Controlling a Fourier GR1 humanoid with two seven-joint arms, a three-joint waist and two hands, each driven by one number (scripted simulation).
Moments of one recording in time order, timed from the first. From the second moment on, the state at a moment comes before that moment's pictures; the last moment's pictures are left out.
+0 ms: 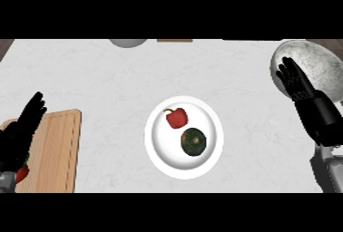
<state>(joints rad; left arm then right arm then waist) 0.00 0.58 -0.10 -1.50 0.22 0.21 0.07 -0.21 -0.35 0.00 -1.61 -0.12 0.11 -0.02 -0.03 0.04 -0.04</state>
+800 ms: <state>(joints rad) -0.15 0.35 -0.34 -1.56 0.23 0.05 0.01 -0.12 -0.08 0.28 -1.51 0.36 -0.38 -0.02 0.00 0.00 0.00</state>
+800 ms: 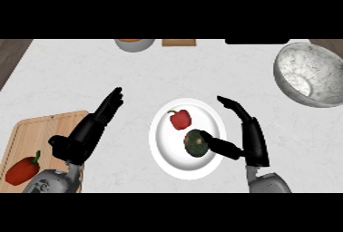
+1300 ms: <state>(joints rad) -0.18 0.31 -0.36 -1.57 0.21 0.06 0.03 -0.30 -0.23 0.42 -1.51 0.63 -0.06 0.45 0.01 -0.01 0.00</state>
